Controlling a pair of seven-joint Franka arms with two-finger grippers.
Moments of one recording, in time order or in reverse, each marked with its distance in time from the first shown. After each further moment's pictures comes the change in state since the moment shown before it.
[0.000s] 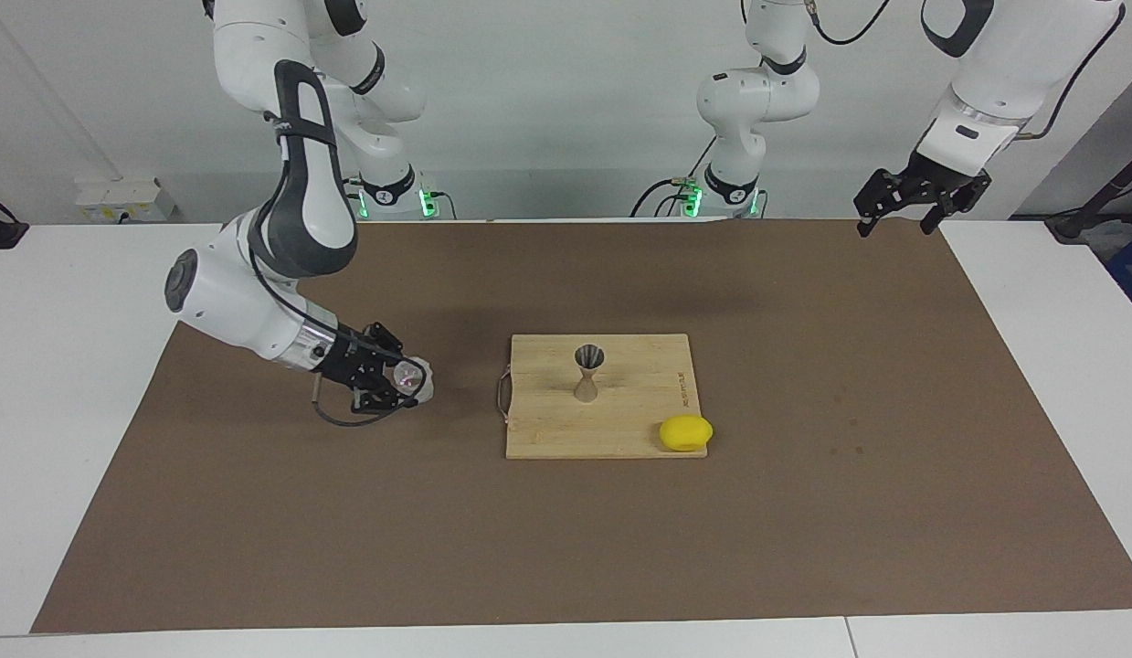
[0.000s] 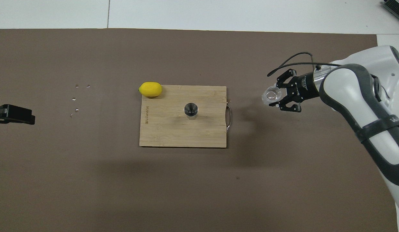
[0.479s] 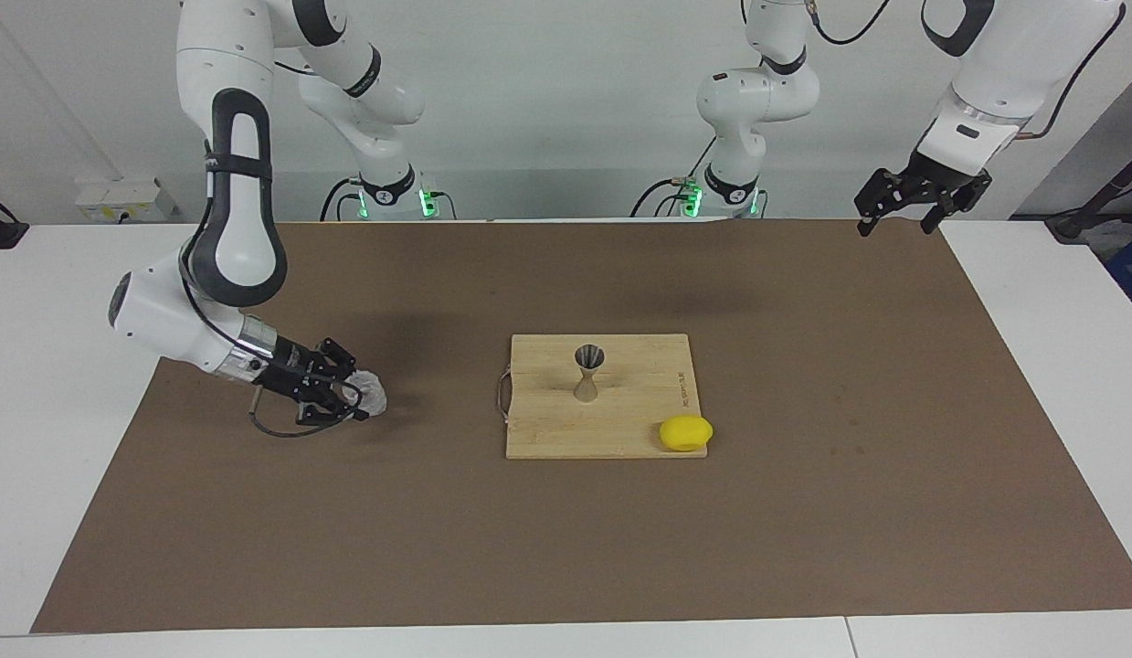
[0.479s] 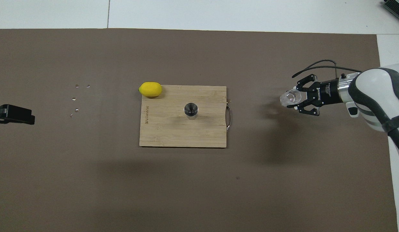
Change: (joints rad) left arm 0.001 -0.003 0.000 0.000 0.000 0.000 0.000; right arm -0.137 0.068 -0.001 -0.057 0.127 0.040 -0.247
